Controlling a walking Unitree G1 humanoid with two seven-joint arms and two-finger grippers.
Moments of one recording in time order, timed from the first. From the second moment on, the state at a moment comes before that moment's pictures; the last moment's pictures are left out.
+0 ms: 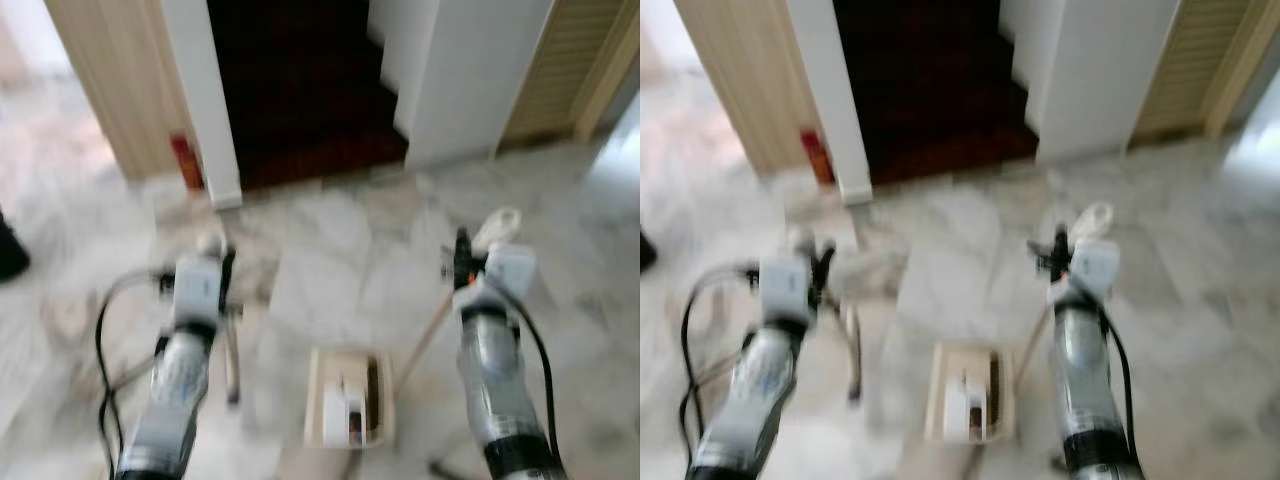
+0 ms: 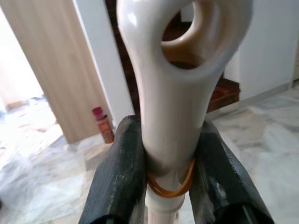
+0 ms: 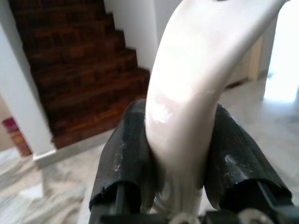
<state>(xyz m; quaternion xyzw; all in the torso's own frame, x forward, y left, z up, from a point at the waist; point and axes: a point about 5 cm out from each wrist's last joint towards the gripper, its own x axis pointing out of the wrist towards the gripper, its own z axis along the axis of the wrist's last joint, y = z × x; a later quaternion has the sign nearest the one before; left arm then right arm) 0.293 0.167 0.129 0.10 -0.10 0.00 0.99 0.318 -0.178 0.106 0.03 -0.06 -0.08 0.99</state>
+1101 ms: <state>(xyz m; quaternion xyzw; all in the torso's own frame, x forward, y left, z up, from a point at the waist) 0.293 0.176 0.127 0.10 -0.09 0.03 0.99 0.324 -0.170 0.108 0.04 -0.05 -0.06 1.00</state>
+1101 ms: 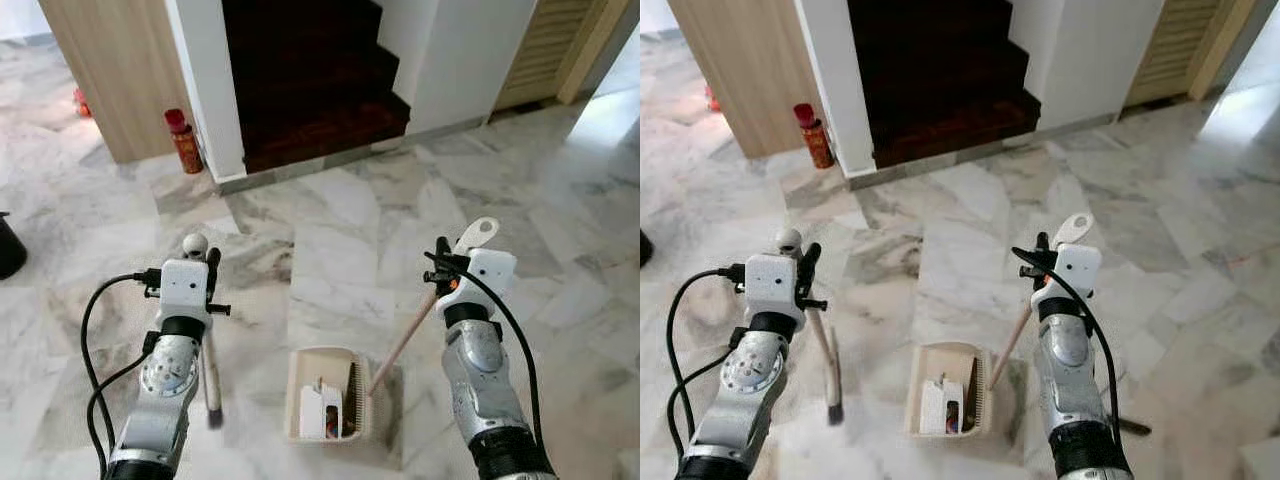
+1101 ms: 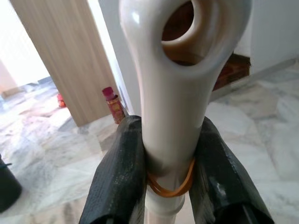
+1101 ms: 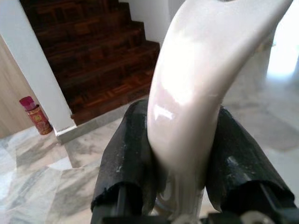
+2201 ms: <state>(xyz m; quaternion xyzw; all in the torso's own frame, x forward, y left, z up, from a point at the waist) 0.294 0.171 0.129 0.11 -0.09 0.03 0.99 0.322 -0.176 0.105 0.06 -0.04 -0.07 1.00</state>
